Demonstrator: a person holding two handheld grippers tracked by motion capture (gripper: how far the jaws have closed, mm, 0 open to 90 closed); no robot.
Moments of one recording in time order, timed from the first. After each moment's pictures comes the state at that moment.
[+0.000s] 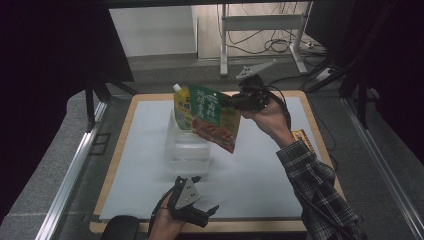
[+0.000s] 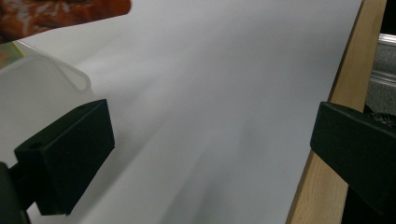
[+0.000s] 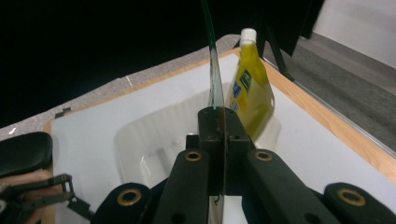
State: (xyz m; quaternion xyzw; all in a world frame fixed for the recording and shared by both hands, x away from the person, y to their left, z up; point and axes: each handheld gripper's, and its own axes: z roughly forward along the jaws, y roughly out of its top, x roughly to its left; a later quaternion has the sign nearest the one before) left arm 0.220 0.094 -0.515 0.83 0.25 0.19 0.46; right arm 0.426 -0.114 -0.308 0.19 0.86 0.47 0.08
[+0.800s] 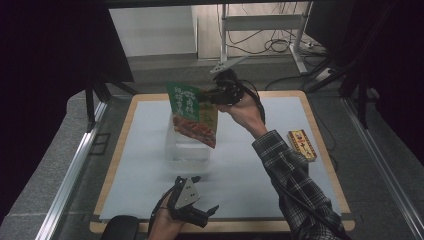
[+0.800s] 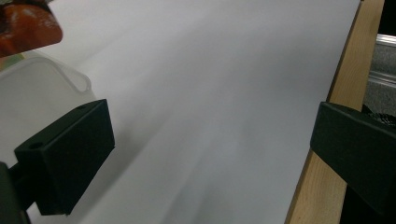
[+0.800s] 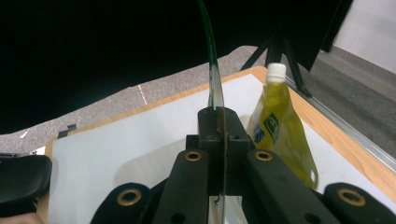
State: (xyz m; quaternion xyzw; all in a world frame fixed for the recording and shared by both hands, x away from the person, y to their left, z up) left arm 0.220 0.095 -0.514 0.83 0.25 0.19 0.47; right arm 0.448 -0.055 -0.314 0.17 0.85 0.49 0.06
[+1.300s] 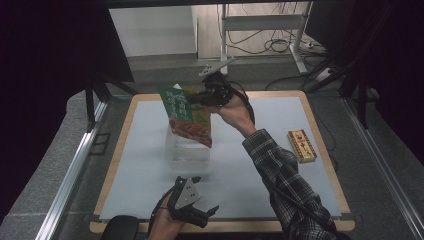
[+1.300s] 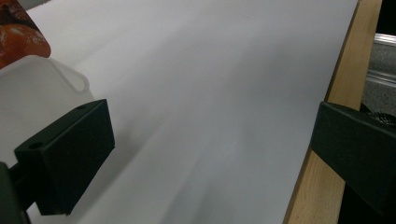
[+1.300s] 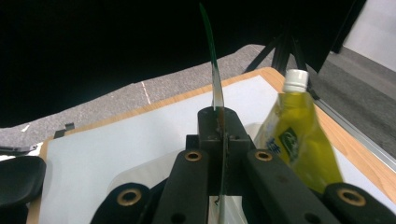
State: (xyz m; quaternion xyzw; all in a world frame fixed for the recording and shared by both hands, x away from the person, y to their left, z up) left arm 0.219 0.094 -0.515 0.83 0.25 0.19 0.47; right arm 0.456 -0.029 -0.328 0.15 0.86 0.49 0.05
